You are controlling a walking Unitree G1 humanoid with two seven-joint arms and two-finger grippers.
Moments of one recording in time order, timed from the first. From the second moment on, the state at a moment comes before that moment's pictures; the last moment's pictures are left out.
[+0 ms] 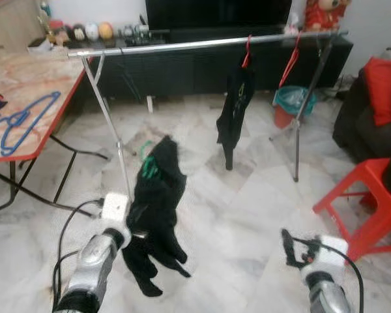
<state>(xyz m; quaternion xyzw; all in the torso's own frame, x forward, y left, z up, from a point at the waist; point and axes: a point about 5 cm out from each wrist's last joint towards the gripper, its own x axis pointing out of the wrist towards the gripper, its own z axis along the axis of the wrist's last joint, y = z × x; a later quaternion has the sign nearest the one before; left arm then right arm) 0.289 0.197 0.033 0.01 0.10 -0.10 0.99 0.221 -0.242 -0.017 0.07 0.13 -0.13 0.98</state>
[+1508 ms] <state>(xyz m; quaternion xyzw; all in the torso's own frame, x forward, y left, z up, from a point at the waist) 0.327 0.174 0.068 -0.03 0.03 -0.07 1.00 0.213 -0.230 -0.022 0.08 0.12 -0.19 0.97</state>
